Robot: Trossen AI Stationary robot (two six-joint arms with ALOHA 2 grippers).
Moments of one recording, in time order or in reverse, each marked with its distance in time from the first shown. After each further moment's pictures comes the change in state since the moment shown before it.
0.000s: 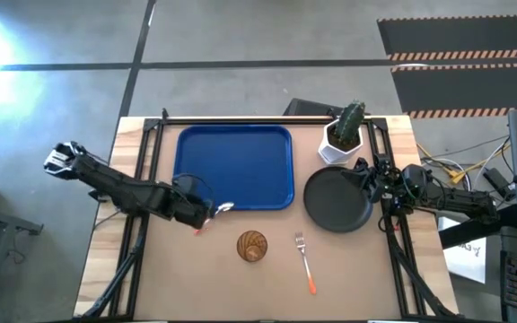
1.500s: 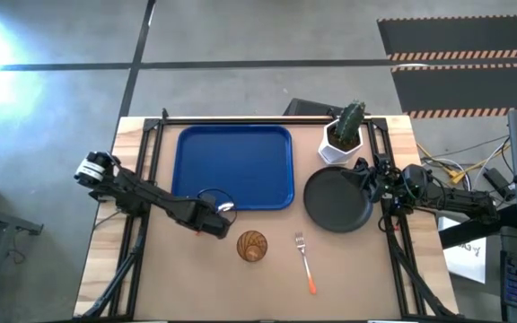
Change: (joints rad) left arm 0.028 0.342 -0.014 0.201 0.188 0.161; right arm 0.000 0.000 0.000 0.008 -0.001 0.003
